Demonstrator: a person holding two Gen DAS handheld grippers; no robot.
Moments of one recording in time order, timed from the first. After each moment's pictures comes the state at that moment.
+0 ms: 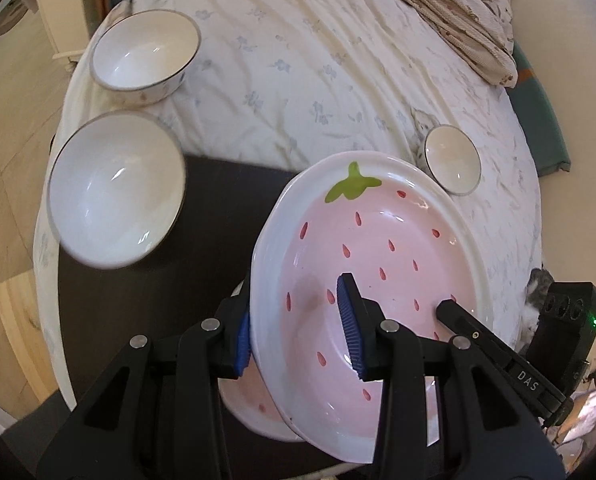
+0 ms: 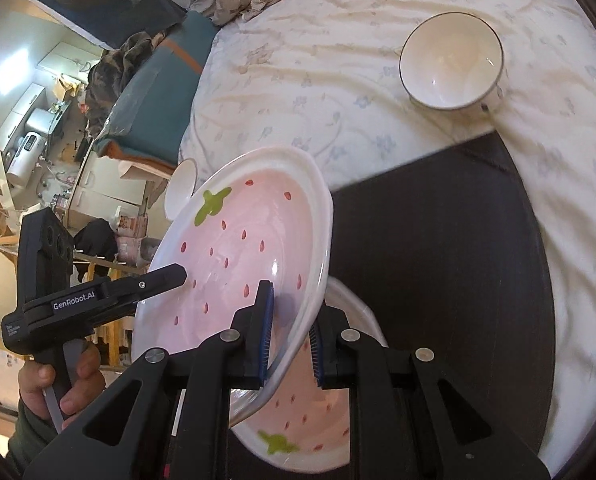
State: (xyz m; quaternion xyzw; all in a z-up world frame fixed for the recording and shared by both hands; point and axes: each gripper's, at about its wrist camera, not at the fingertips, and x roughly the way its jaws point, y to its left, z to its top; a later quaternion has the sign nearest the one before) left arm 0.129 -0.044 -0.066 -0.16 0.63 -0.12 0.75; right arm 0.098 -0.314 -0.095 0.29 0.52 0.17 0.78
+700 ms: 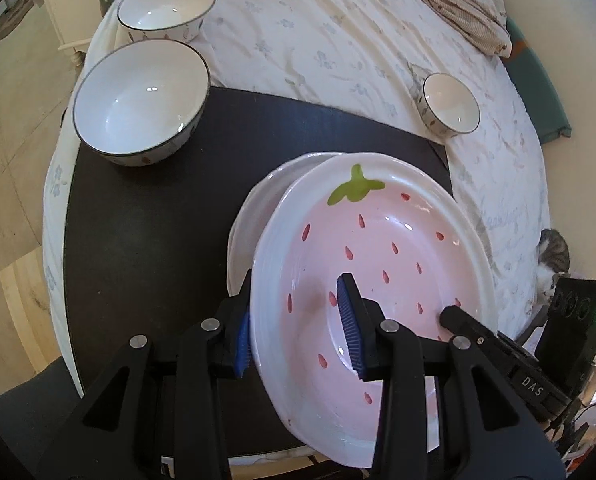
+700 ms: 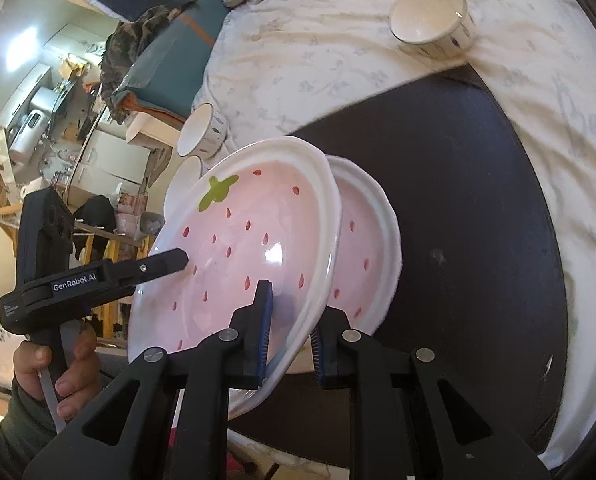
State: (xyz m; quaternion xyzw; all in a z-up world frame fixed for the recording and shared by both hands) left arm 0.063 -0.044 -0.080 -0.13 0.64 -0.13 0.75; right arm 0.012 -0.298 -0.106 0.28 0.53 0.17 0.78
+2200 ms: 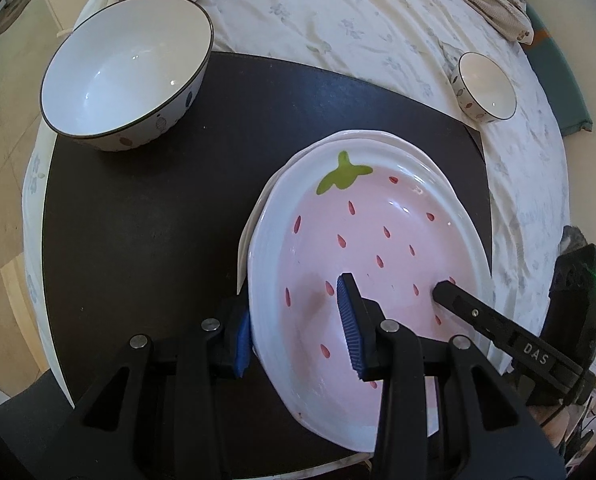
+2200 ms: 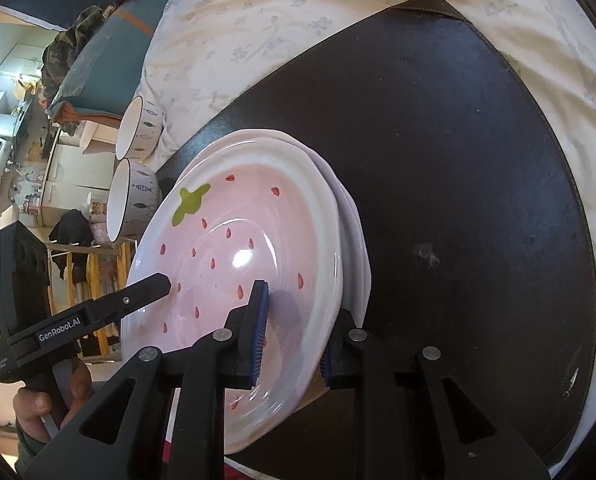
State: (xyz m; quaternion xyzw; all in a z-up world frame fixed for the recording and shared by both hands) left arm 0.077 -0.048 -0.125 -0.12 0.67 -0.11 0.73; right arm 0.046 -0.299 -0.165 0.31 0.59 0.12 0.74
